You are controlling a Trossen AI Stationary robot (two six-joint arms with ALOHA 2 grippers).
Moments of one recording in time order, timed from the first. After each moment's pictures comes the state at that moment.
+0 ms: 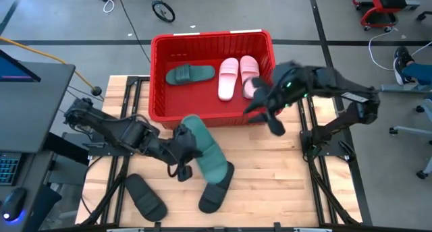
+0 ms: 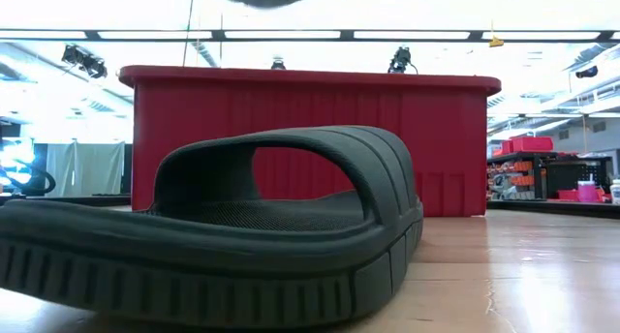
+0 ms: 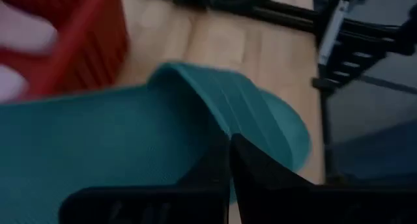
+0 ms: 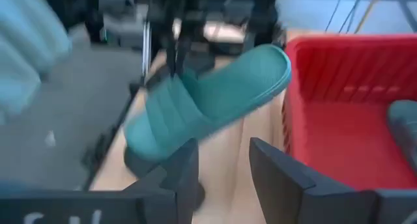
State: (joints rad) left arm -0.45 1.48 1.58 -0.82 -0.40 -0.53; right arm -0.06 1.43 1.88 -1.04 -0.28 -0.06
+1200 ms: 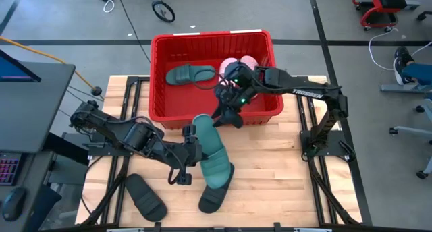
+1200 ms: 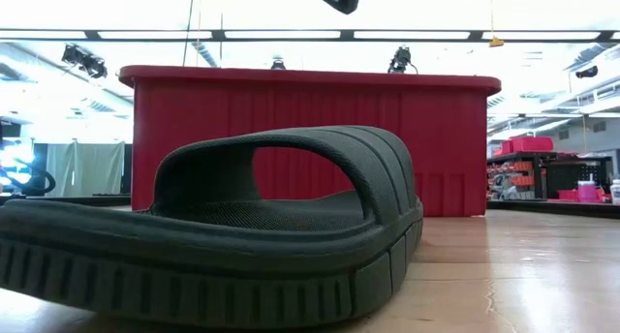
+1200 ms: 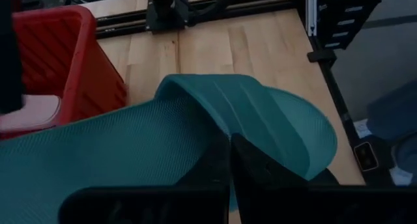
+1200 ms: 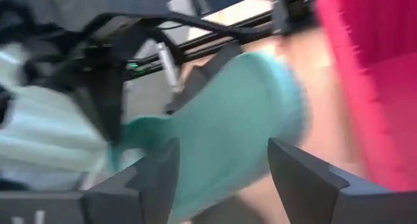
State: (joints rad) left arm -0.46 1.57 1.73 -0.87 -0.39 -0.18; right arm -0.19 1.74 1.88 -0.80 -0.61 0.24
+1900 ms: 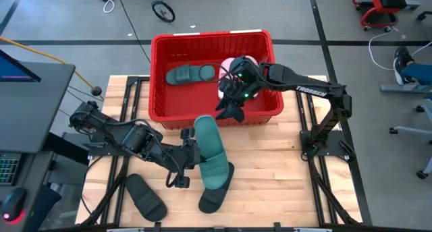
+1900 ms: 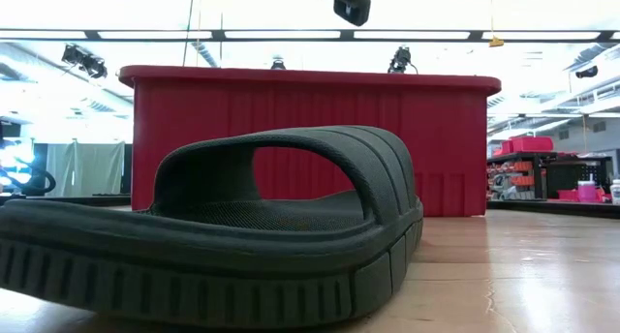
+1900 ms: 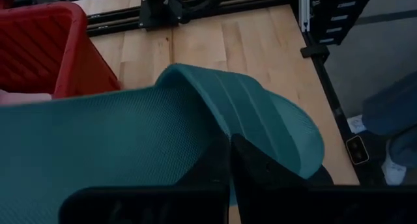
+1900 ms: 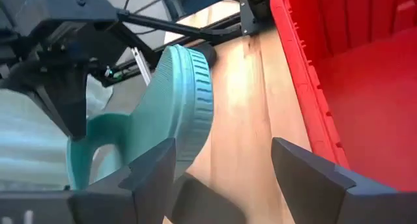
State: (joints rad) left arm -0.48 1.57 1.73 -0.88 -0.39 -0.20; right arm -0.24 1.69 1.81 -0.81 -0.57 0.24
